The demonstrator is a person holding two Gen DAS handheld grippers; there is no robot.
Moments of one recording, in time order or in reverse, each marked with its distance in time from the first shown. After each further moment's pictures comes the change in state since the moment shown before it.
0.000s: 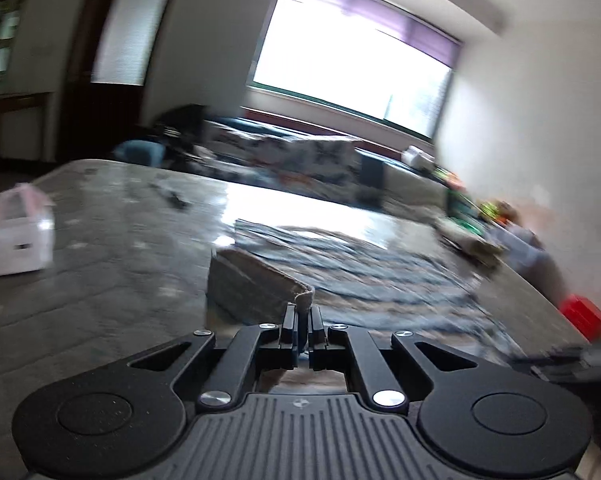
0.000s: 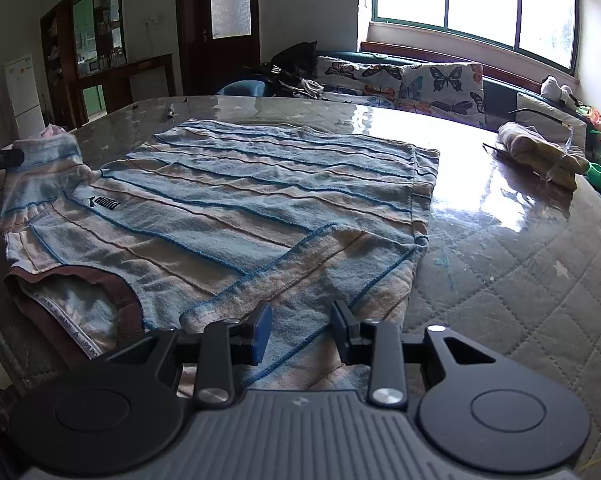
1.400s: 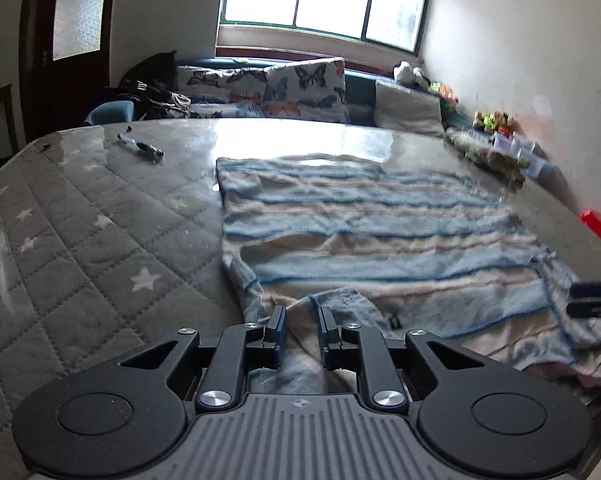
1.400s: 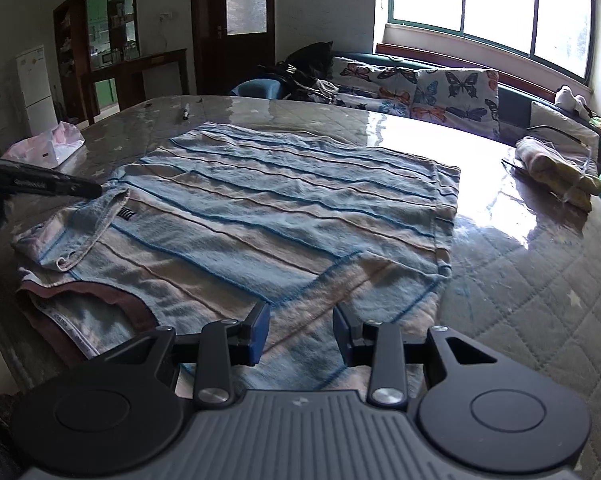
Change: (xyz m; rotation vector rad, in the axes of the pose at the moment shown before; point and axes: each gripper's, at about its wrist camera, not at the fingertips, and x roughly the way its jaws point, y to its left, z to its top) left arm 0.094 0.023 0.001 0.149 0.215 0.031; right arm 0.004 0.014 0.020 -0.039 0.010 0.028
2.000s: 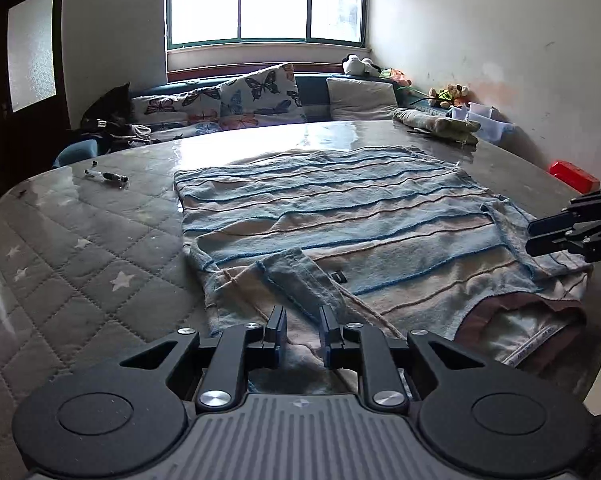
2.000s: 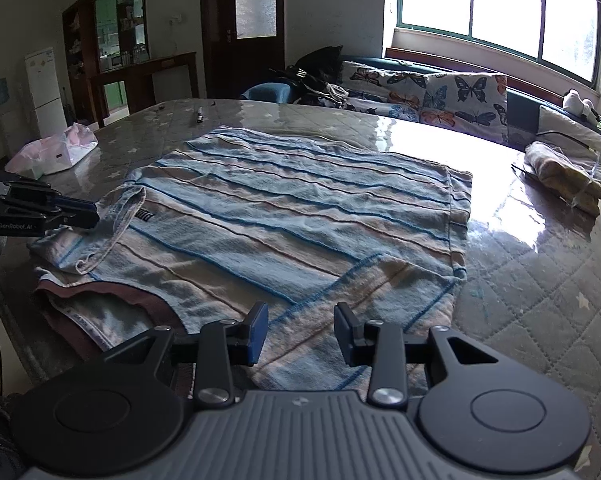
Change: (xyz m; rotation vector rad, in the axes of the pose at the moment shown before) left arm -0.027 -0.026 -0.025 0.164 -0.024 -0.057; right arm -0.006 0.012 0.000 -0.011 -0.014 0.027
